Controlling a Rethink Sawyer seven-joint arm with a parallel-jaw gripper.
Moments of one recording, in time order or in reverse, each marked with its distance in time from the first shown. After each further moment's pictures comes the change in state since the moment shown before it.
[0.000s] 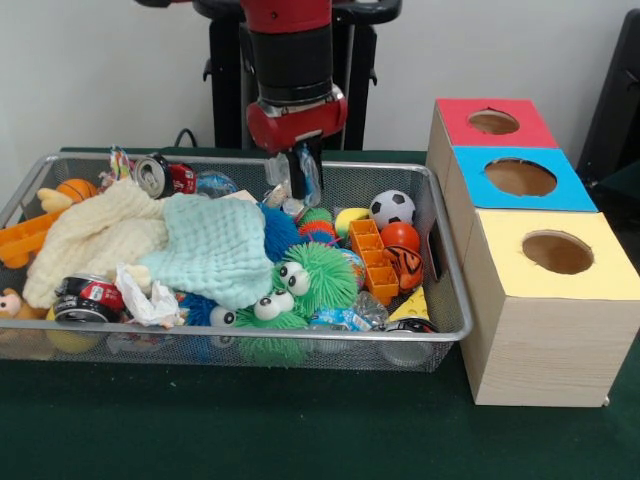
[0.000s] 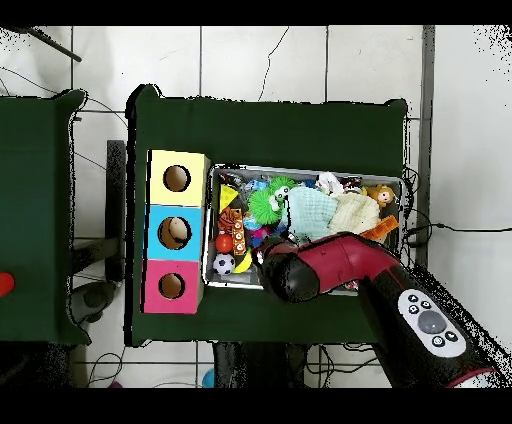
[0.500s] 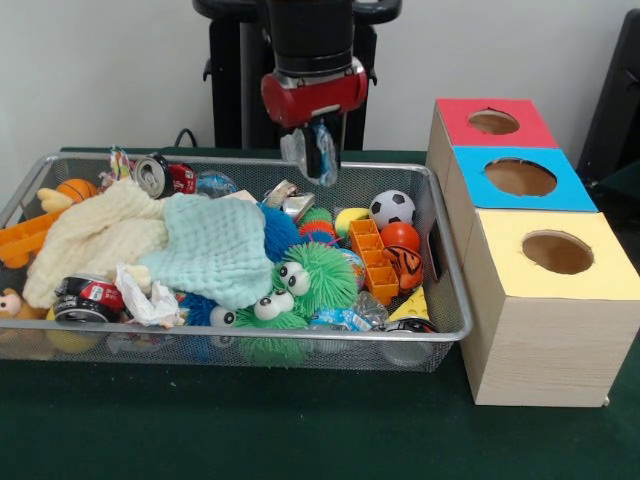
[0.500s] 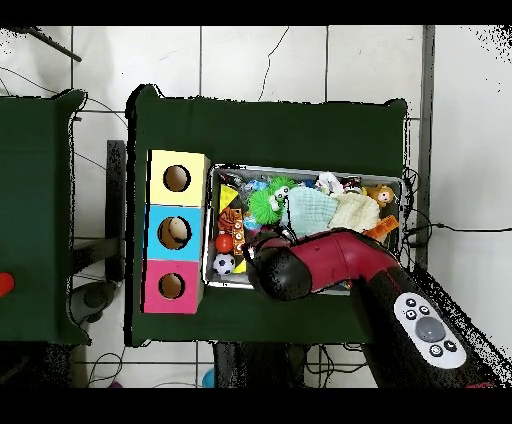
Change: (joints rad) arm 0.041 -0.081 0.001 0.010 0.113 0.044 0.000
